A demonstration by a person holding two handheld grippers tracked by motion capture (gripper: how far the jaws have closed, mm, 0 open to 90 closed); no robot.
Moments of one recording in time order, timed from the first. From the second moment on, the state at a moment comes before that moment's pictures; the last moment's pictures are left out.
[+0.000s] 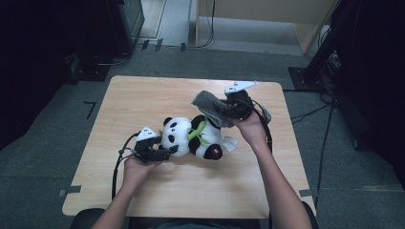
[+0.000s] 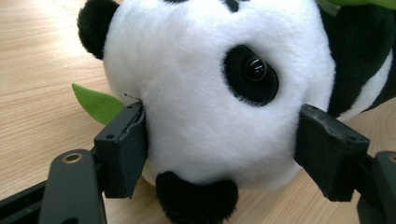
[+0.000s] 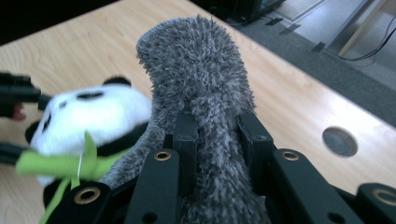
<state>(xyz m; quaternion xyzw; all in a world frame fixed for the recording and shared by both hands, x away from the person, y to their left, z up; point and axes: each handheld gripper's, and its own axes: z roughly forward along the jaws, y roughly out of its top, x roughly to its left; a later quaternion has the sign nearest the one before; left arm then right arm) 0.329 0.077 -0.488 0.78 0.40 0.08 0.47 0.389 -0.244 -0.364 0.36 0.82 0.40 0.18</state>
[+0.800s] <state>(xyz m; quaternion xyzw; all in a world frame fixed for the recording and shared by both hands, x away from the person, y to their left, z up) 0.329 0.077 -0.488 0.78 0.40 0.09 0.47 0.377 -0.292 -0.401 0.41 0.80 0.41 0.17</state>
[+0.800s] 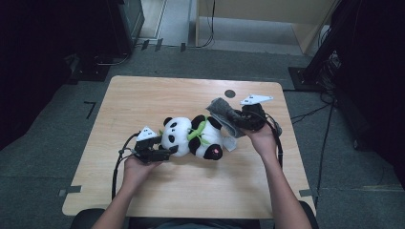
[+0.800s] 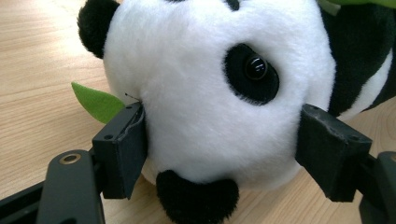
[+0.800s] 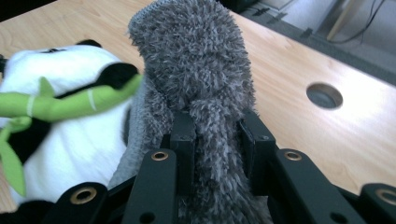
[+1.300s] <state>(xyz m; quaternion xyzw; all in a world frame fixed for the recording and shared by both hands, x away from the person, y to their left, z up) 0.325 0.075 -0.489 0.79 0.39 0.10 0.47 0.370 -0.278 -0.369 0.39 0.78 0.46 0.17</state>
